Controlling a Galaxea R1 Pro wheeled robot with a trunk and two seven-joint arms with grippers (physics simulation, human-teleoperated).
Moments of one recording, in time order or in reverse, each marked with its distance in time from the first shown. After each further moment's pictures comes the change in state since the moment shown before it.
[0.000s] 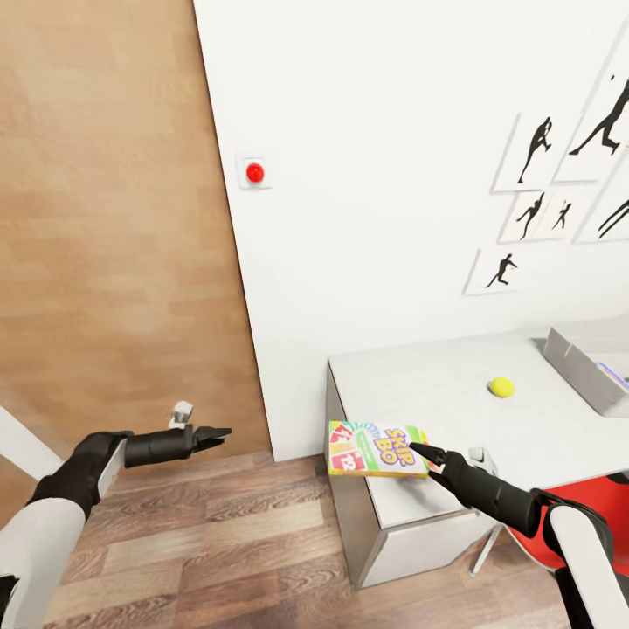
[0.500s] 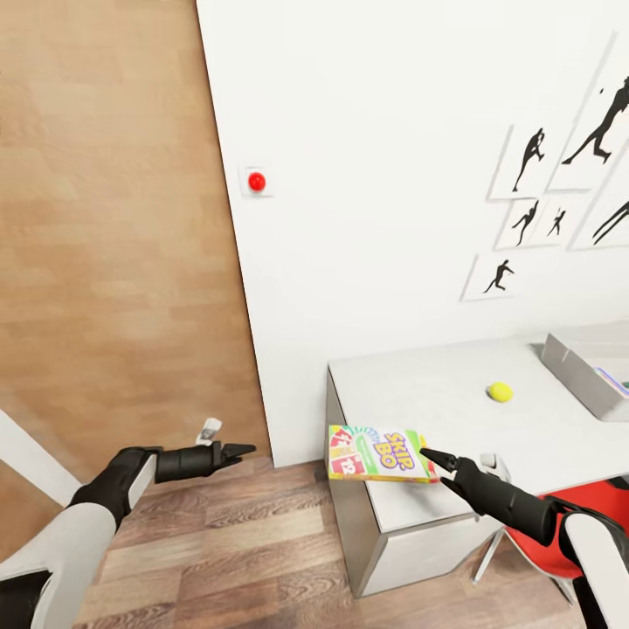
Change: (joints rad) left arm -0.001 -0.094 0.001 0.124 0.007 -0.080 0.187; right arm 0.025 -0.040 -0.020 0.000 -0.002 0.000 0.013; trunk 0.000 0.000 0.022
